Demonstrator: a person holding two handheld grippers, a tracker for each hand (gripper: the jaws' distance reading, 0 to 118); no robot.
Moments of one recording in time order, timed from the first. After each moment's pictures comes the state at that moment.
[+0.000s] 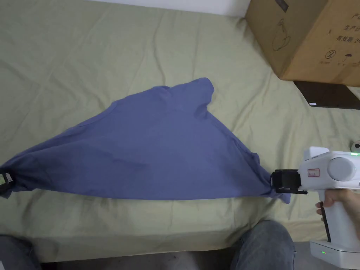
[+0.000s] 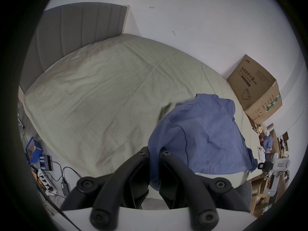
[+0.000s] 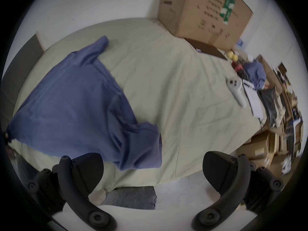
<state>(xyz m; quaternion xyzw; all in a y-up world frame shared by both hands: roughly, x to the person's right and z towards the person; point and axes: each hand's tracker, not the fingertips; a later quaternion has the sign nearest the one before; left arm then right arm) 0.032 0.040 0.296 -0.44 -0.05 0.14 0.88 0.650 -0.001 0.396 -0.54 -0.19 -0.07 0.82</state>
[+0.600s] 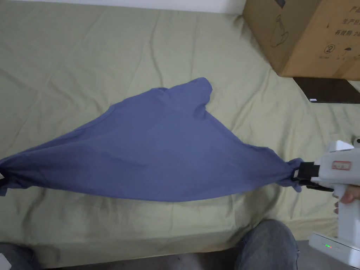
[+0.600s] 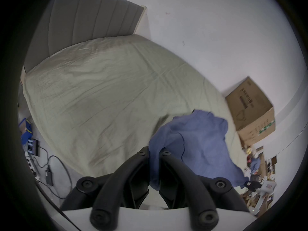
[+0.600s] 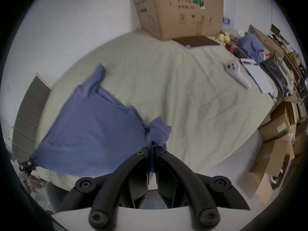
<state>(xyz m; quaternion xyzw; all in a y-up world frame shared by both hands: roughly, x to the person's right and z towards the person) 0.019 0.059 0.291 -0.41 -0.04 0.25 0.88 0.665 0.047 0.431 -0.45 -0.18 -0.21 0.85</state>
